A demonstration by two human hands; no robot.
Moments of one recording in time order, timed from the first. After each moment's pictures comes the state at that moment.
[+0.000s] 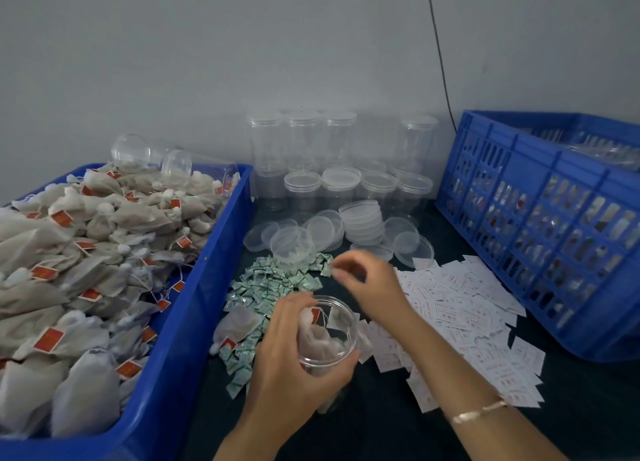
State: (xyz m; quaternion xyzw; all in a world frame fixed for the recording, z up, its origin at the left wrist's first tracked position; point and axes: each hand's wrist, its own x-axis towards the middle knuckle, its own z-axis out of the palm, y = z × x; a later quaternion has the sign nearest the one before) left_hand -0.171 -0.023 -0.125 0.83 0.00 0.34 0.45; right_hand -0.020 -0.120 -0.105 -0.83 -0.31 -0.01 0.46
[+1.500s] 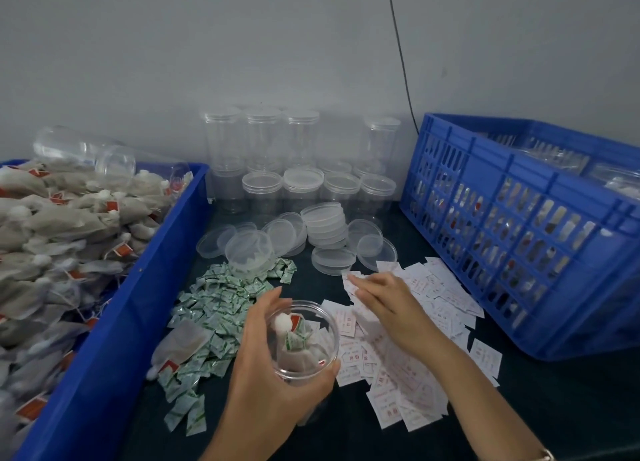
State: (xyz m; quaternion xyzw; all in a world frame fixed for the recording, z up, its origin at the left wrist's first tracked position) left_hand -0.150 -0.041 -0.136 0.78 0.02 0.26 0.57; right_hand 0.003 -0.205 -0.121 -0.89 -0.26 0.05 0.36
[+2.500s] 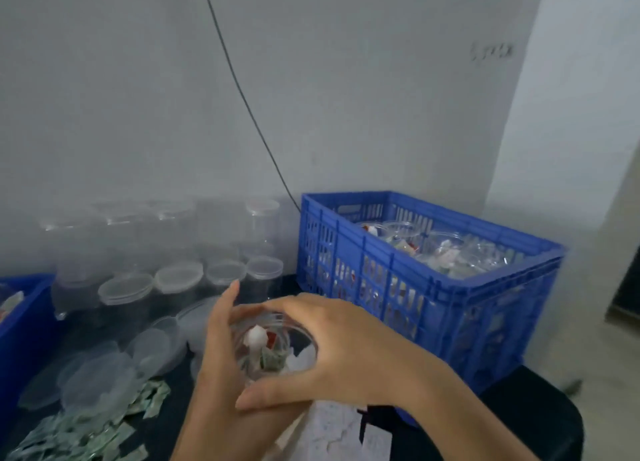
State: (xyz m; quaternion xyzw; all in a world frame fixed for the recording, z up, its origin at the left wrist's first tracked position) left_hand -0.058 -0.143 -0.004 0.65 -0.10 0.27 0.71; right_hand -0.025 -0.276 0.051 -0.90 -0.36 0.01 0.24
